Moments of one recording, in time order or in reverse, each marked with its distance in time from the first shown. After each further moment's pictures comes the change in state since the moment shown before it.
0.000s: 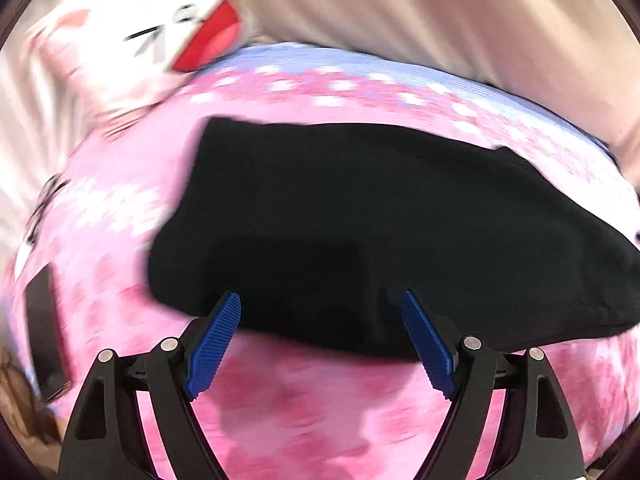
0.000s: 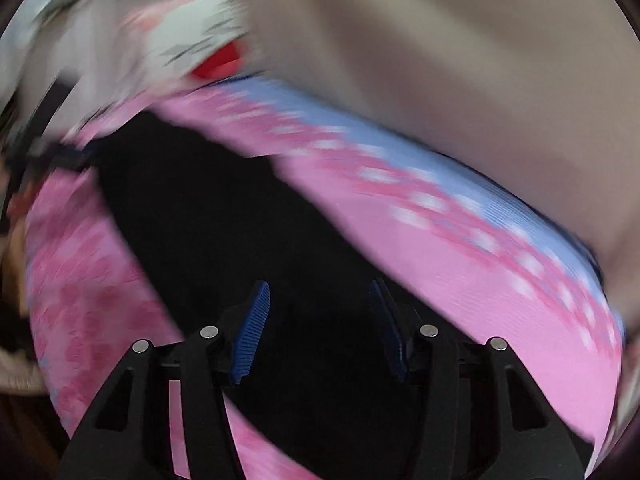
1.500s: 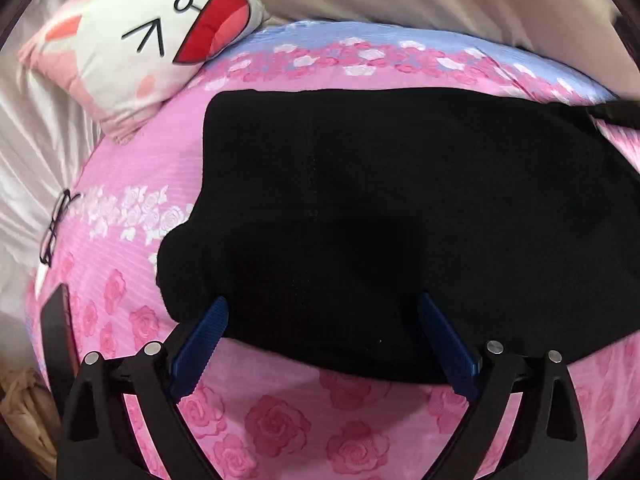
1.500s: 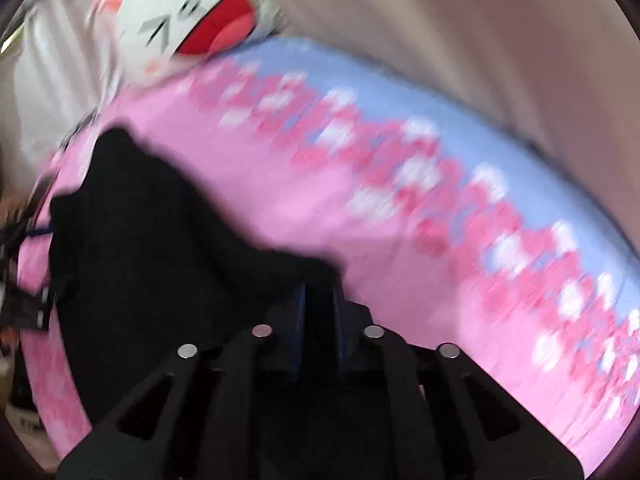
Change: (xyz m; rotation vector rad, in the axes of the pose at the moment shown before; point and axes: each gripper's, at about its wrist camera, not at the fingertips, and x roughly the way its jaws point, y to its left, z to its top) left arm 0.045 -0.013 0.006 0.112 0.048 0.121; right arm 0.157 -0.100 0.104 0.270 0.128 0.082
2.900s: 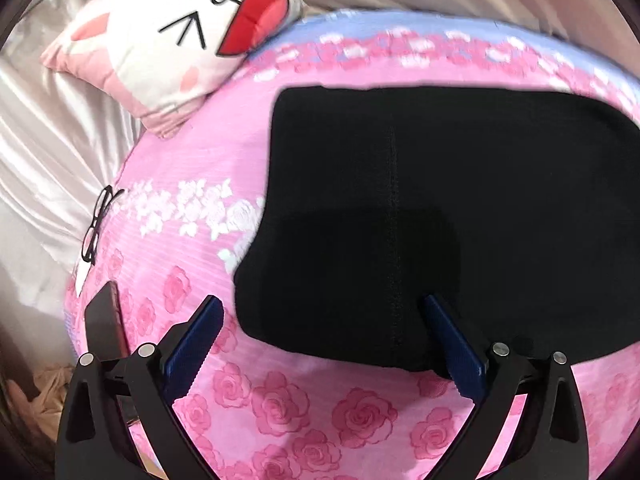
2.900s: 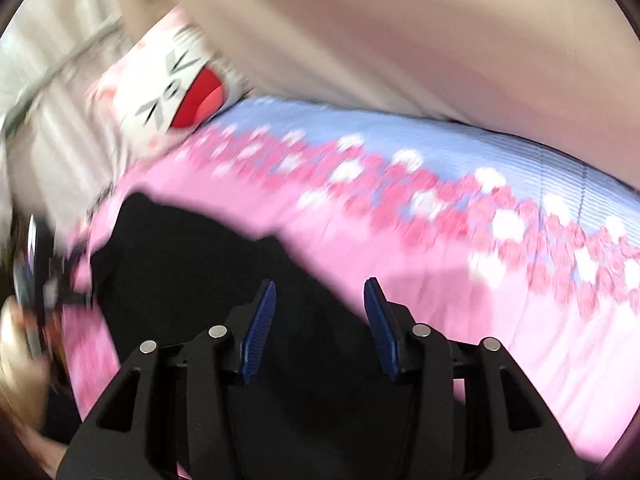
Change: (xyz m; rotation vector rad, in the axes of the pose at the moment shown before) left arm 0.003 0.024 0.004 -0.002 0.064 0.147; right arm -0.073 -0.072 -0.049 0.243 -0.112 0.128
